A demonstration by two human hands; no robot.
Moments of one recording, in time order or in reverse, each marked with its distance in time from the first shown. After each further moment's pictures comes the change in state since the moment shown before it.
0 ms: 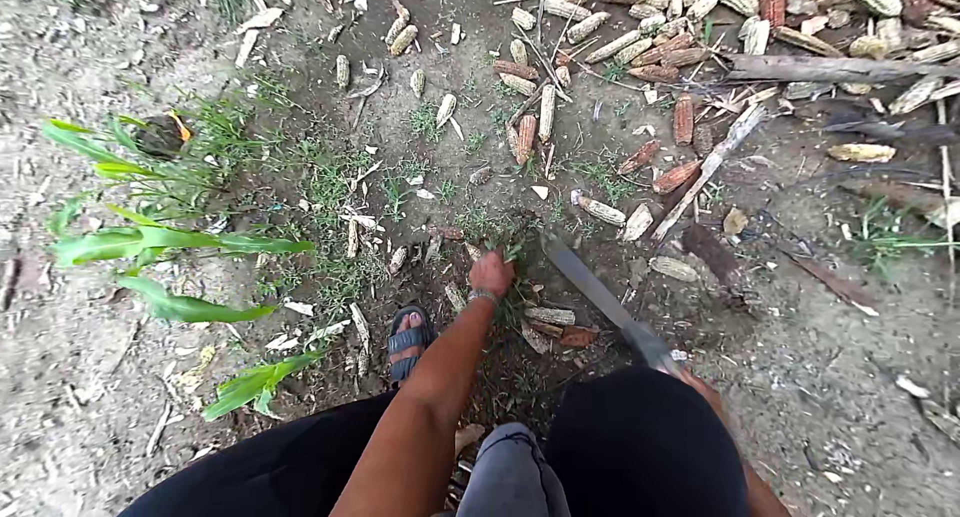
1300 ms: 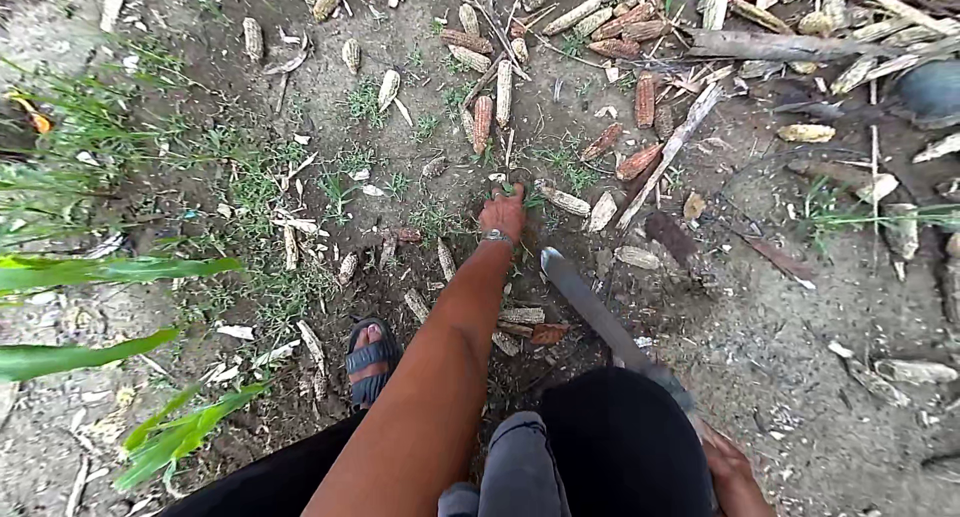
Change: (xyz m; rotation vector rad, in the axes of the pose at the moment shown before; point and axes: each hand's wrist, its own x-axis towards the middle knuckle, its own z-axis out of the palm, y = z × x) left_hand 0.083 0.119 0.012 0.221 0.022 0.158; right_hand -0.067 0.026 -0.063 0.260 0.054 0.069
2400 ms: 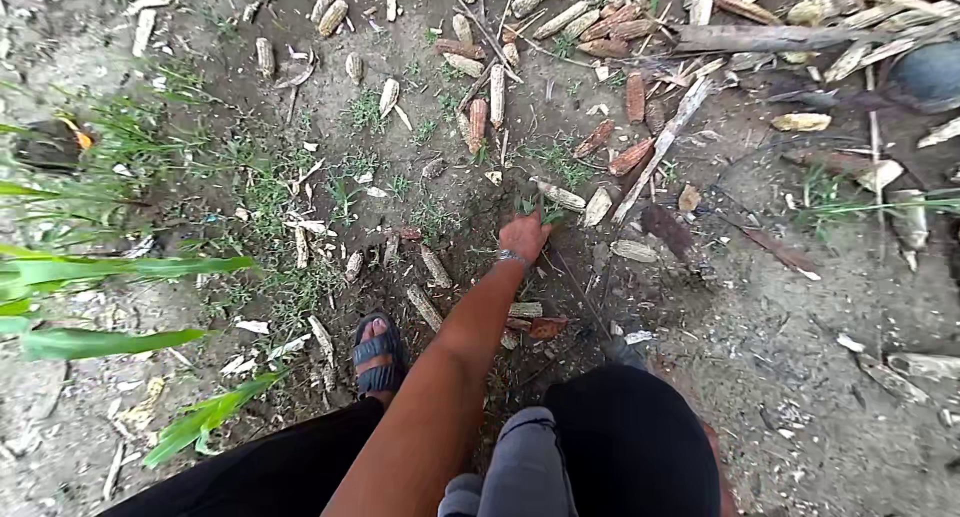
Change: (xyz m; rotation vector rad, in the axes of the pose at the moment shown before) left_hand -0.050 0.021 0.027 -0.102 -0.045 0.112; right_hand -0.004 -0.060 0.063 -0.482 0.031 -0.054
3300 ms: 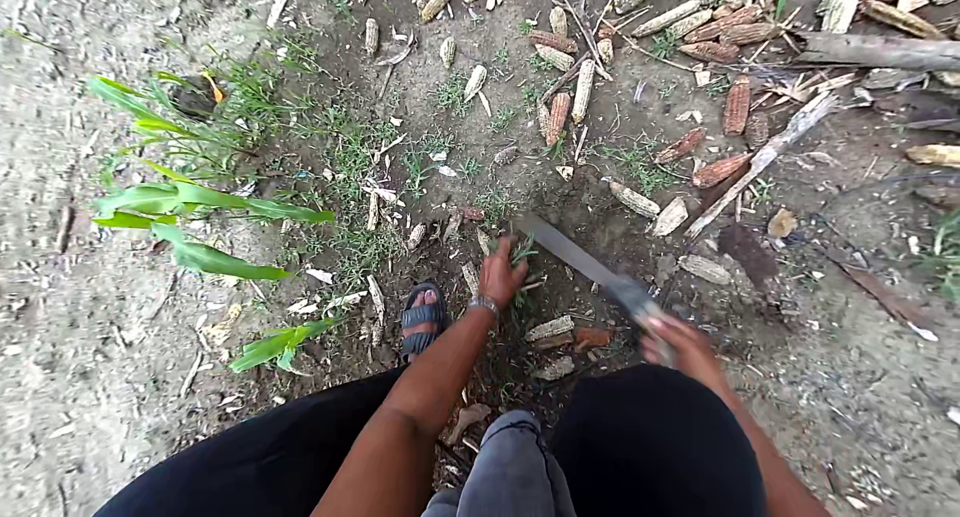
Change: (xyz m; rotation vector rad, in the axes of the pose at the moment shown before) left_hand -0.106 -0.148 -0.001 -0.383 0.303 -0.090; right_hand 0.117 0.000 0.070 0.362 -0.327 0.068
